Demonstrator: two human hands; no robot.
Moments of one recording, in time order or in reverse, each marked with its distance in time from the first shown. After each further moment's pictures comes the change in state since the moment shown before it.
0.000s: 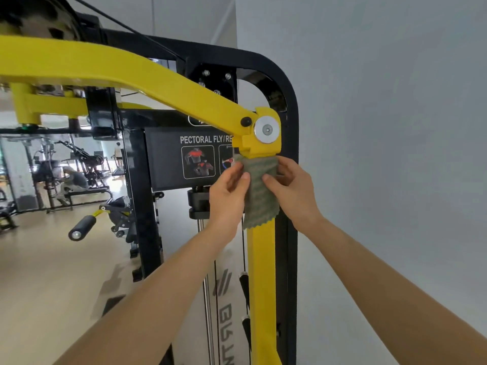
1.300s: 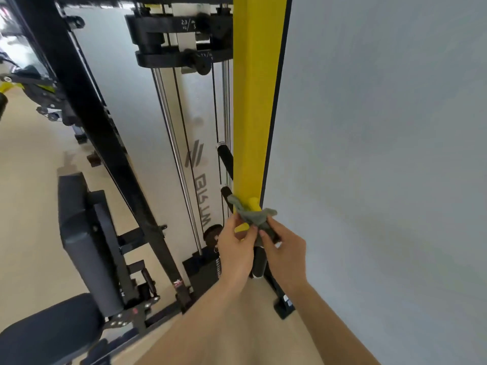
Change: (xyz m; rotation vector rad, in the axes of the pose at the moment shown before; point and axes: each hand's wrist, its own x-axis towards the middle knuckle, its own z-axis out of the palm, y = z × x) left_hand -0.283 -0.185 -0.061 0.148 -0.093 -0.629; right_hand -0.348 0.135 0.015 -0.549 0.003 0.571
